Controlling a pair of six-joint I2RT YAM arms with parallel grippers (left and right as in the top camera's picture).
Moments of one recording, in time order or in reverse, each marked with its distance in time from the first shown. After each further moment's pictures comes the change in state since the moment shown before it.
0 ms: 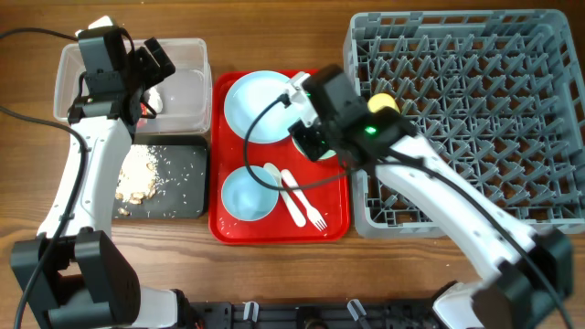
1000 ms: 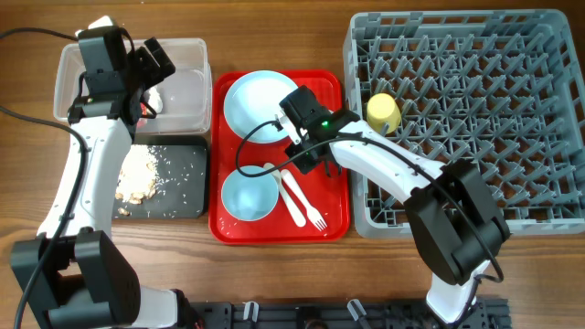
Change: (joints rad) left arm 0.000 0.000 0.000 0.000 0.000 0.000; right arm 0.000 0.326 -0.041 0.063 0.015 0.005
